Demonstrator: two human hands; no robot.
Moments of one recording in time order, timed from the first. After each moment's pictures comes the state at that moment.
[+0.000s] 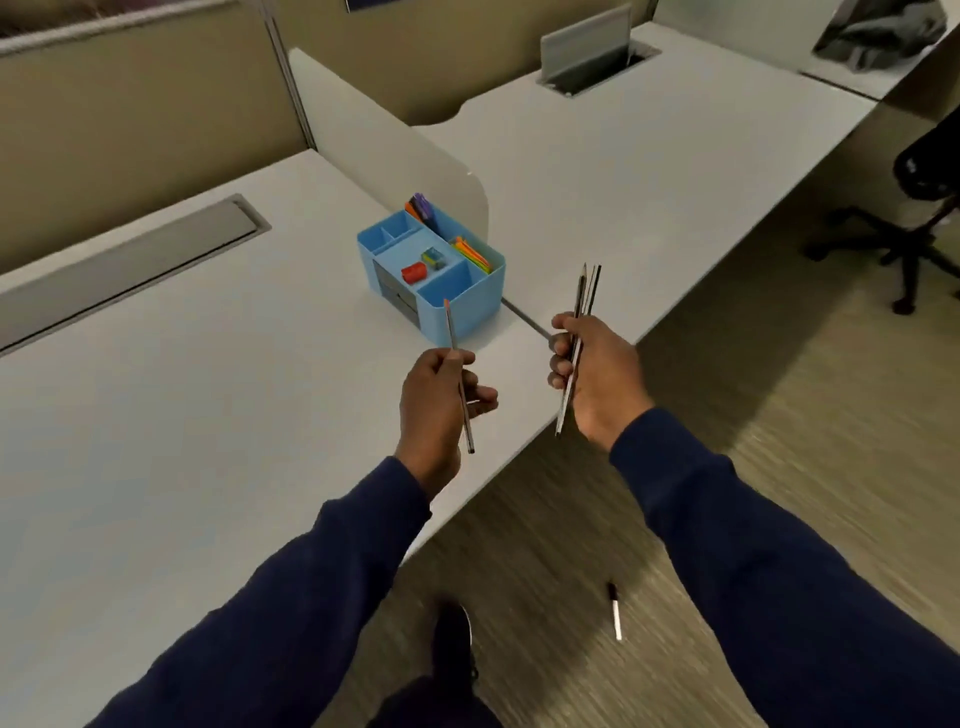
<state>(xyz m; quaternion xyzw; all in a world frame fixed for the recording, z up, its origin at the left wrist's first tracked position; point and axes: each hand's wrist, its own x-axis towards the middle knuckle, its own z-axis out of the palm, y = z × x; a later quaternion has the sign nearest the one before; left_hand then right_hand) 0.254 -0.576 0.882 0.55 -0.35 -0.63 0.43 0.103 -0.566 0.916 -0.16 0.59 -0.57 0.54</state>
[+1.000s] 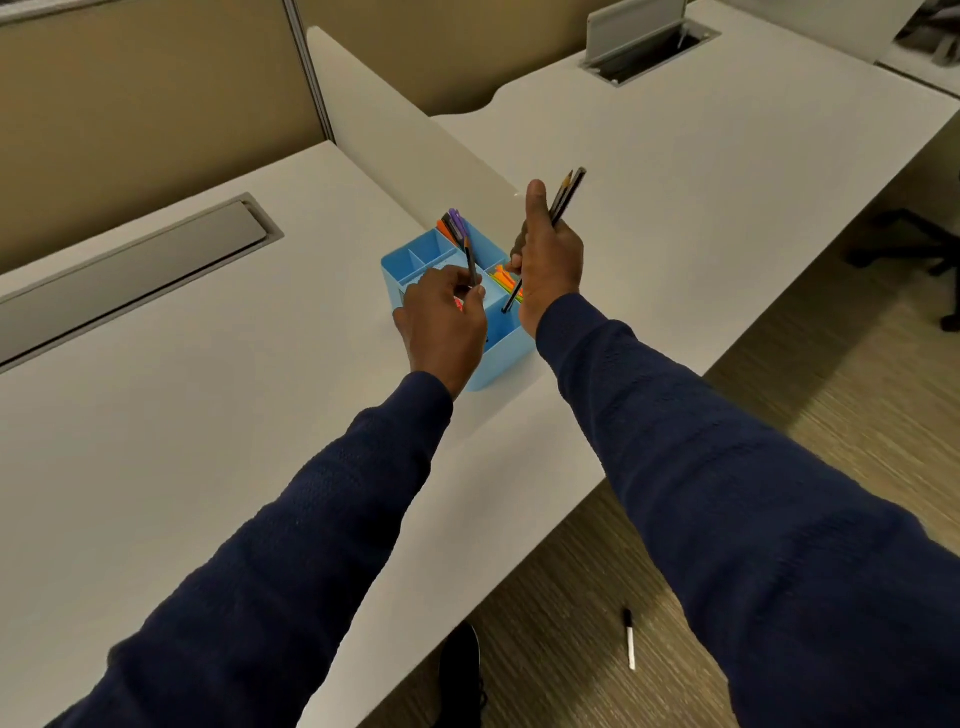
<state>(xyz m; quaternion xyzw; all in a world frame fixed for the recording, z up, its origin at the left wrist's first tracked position) 0.253 -0.753 0.866 0.64 -0.60 -0.26 0.41 0.154 -0.788 0.909 -0.22 0.61 -0.62 0.44</state>
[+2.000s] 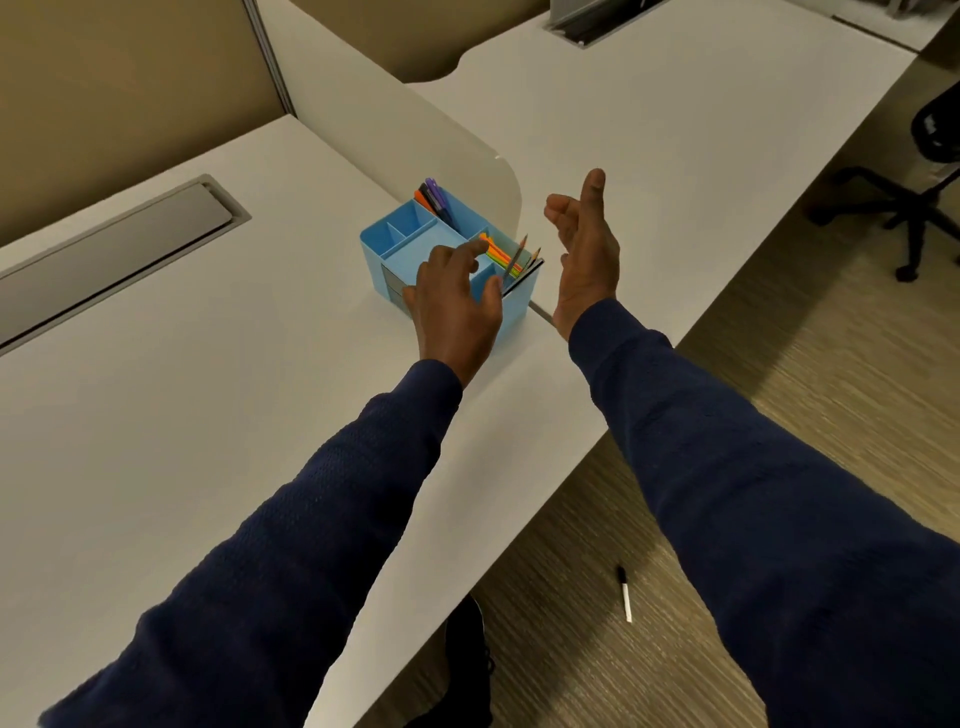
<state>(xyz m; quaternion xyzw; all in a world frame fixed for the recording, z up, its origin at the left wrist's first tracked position) 0.244 -0.736 0.851 0.58 -0.68 -0.27 0.37 0.122 -0.740 0.894 -0.25 0.65 -0.61 0.39</state>
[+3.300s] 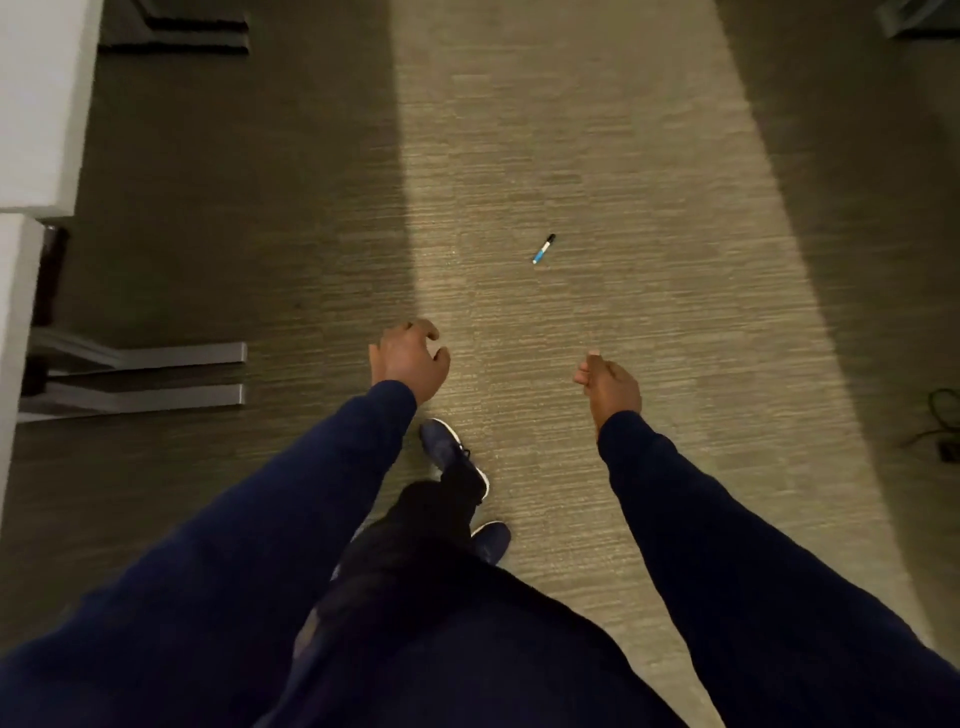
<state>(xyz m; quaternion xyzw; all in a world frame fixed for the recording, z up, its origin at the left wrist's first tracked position) 0.020 -0.225 0.682 0.28 -0.92 -0.28 -0.09 -0.040 0.022 0.697 0.26 0.77 -0.53 0.23</state>
